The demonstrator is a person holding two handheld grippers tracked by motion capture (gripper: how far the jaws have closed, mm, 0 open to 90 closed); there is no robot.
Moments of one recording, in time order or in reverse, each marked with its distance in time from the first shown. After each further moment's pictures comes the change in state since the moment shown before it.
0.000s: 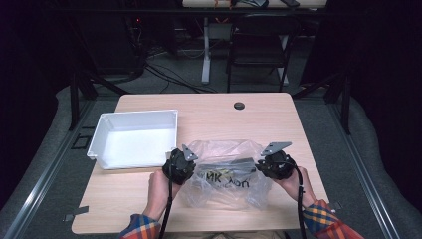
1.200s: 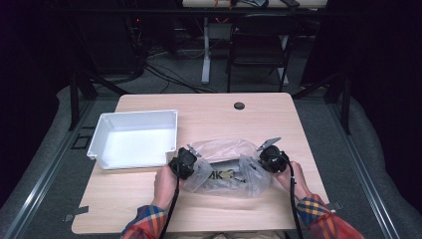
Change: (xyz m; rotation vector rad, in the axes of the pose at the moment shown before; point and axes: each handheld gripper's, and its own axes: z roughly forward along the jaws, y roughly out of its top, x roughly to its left) left arm 0.012 -0.004 0.061 0.161 0.030 0.001; right arm -0.028 -0.008 0.056 0.156 -0.060 0.049
